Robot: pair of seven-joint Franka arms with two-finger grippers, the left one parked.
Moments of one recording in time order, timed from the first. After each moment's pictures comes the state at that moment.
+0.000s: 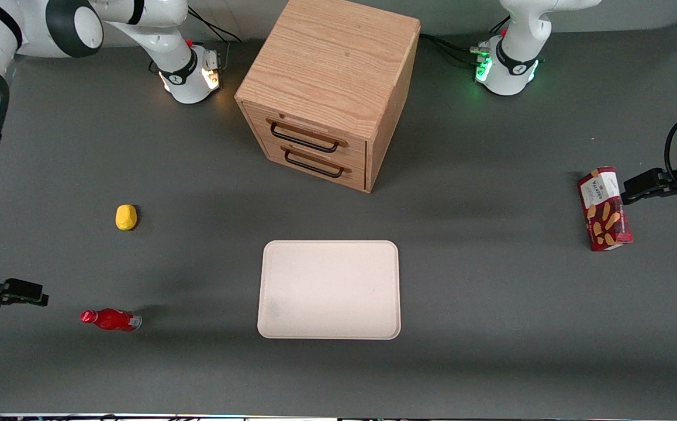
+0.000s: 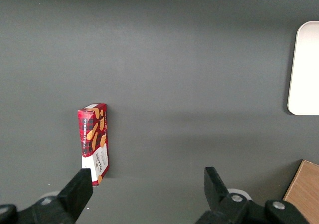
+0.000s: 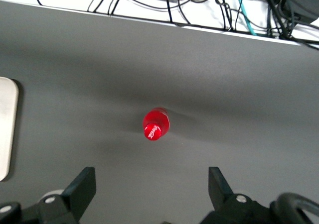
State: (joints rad) arm -0.14 0.75 0.01 -0.85 0.03 1.68 -0.26
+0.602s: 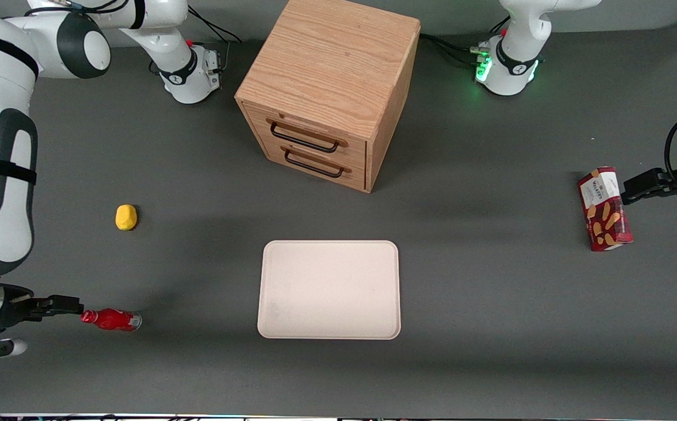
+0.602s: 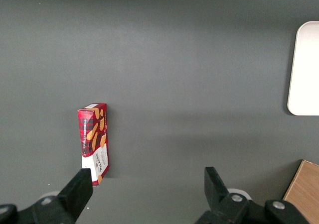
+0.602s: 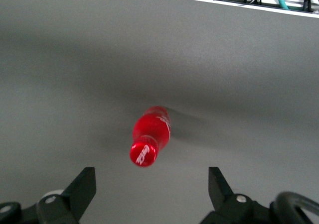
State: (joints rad) arm -0.14 0.85 0.01 -0.91 0.03 1.78 -0.26
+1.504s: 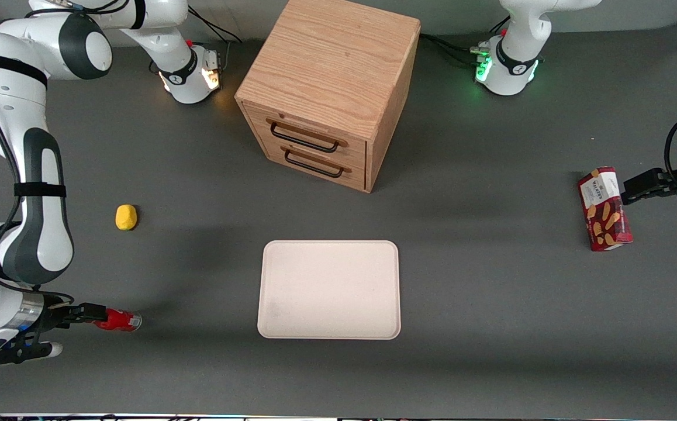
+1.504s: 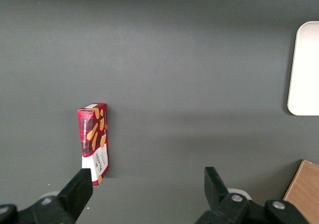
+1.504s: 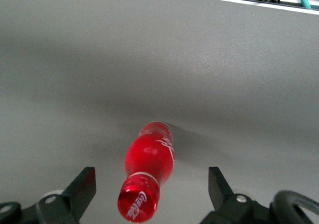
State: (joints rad) arm -0.13 0.85 0.01 -1.06 0.03 1.98 -0.26
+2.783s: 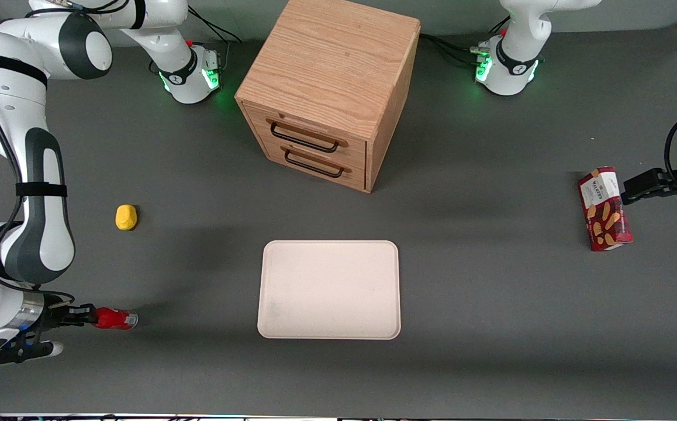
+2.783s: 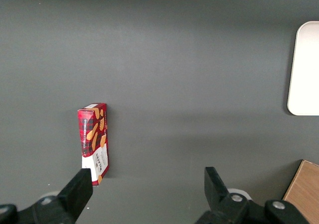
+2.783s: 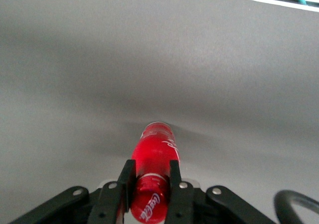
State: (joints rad) arm -0.13 0.84 0.02 -1.06 -0.02 1.93 -0.26
